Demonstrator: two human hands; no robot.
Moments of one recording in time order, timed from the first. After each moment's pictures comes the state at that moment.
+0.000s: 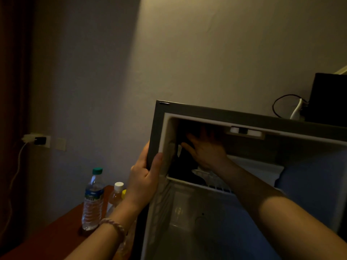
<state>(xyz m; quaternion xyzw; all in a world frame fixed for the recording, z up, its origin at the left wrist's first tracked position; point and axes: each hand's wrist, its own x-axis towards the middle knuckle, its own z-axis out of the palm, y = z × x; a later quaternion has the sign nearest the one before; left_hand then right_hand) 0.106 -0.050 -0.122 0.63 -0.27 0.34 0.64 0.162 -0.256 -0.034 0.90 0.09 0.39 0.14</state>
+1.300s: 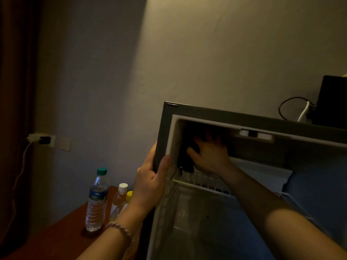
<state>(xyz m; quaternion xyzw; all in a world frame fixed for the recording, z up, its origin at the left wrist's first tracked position) 0.108 -0.051 -0.125 0.64 -0.28 0.33 0.64 0.162 -0.245 -0.039 0.90 0.09 0.42 0.06</state>
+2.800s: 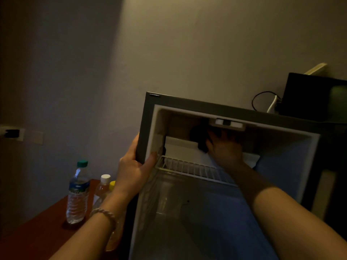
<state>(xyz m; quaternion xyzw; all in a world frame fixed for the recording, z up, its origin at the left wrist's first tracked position) 0.098 -0.048 -0.124 0.66 -0.27 0.31 0.63 0.139 -0.335 -0.052 0.88 -0.05 0.46 0.13</state>
